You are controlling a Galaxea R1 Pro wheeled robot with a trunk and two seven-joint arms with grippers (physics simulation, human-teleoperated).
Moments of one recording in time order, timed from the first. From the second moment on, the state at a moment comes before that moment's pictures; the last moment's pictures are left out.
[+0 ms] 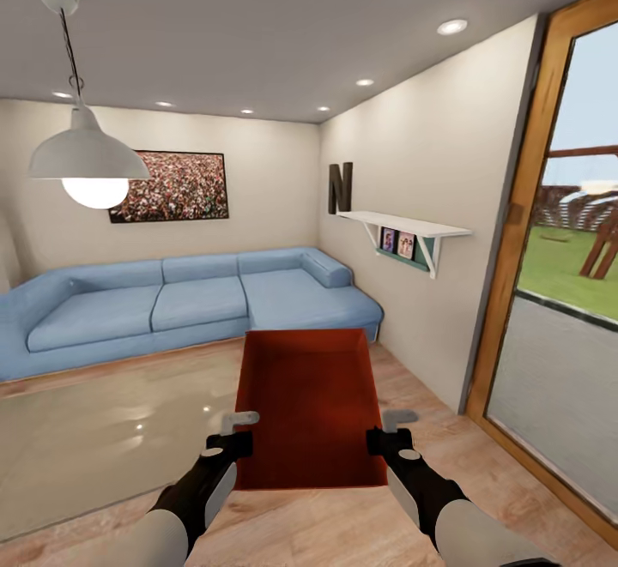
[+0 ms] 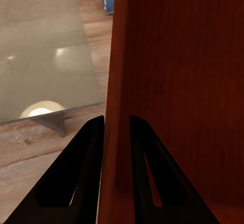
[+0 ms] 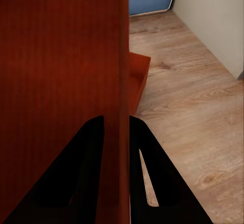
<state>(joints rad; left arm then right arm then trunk) -0.61 -0.12 -0.02 -0.42 0.06 0.11 0.19 -0.66 0.09 0.09 -0.29 -0.03 -0.03 -0.13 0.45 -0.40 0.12</state>
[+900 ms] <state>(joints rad) -0.61 -0.12 -0.02 -0.43 0.06 0.11 0.19 -0.66 0.09 0.09 -0.29 -0.03 -0.03 -0.13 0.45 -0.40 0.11</state>
